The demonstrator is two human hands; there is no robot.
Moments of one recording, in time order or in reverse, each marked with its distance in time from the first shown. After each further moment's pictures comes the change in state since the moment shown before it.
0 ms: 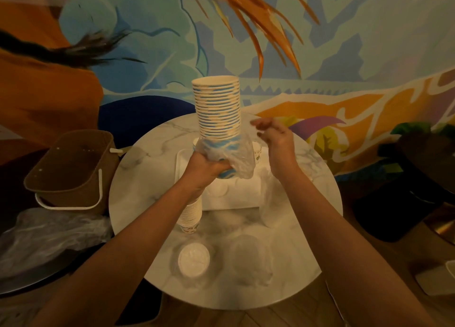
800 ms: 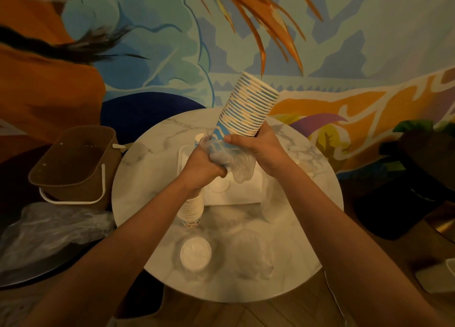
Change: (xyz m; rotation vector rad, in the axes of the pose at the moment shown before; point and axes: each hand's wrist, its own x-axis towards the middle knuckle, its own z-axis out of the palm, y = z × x) left_hand -0.005 0.002 -0.008 0.176 -0.051 -0.030; right_hand -0.008 0.000 0.016 -0.042 -0.319 0.086
